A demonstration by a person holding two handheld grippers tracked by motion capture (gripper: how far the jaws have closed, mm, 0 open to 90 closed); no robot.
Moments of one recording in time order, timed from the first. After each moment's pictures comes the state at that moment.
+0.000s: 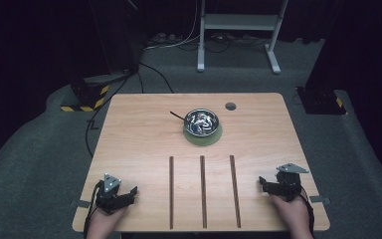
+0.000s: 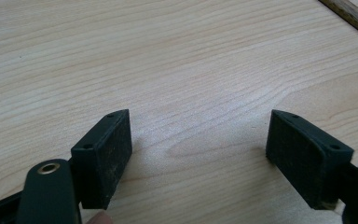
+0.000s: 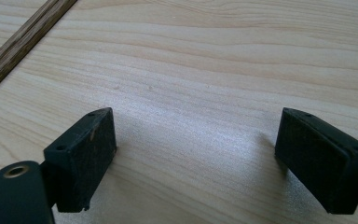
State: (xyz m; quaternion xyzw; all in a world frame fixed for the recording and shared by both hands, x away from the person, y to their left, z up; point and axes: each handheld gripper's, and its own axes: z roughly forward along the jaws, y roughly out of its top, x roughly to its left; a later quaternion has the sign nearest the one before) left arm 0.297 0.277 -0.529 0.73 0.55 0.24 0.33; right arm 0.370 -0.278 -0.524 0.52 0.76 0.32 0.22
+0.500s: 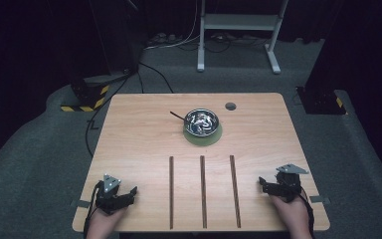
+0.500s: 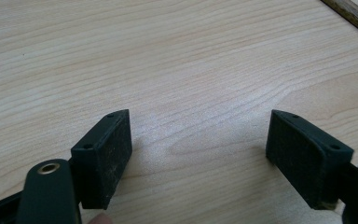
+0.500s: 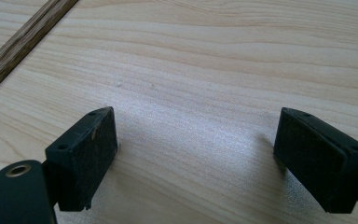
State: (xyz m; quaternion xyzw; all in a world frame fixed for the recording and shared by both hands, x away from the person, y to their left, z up) left arm 0.296 0.277 -0.530 0.73 0.55 0.24 0.33; right arm 0.368 -0.277 -0.523 0.52 0.76 0.31 0.22
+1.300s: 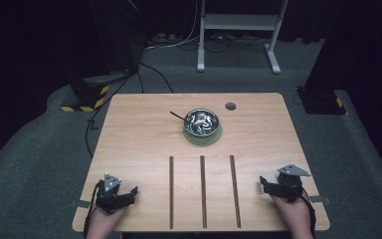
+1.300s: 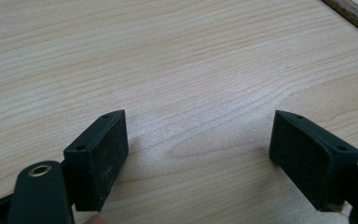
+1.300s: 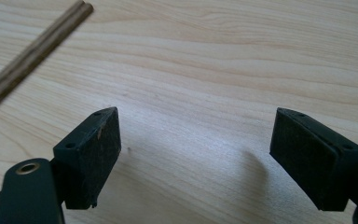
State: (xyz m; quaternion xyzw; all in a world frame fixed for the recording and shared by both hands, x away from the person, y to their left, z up) left arm 0.299 0.277 -0.530 0.73 0.55 0.24 0.33; right arm 0.361 -0.279 -0.518 0.50 0.76 0.34 0.24
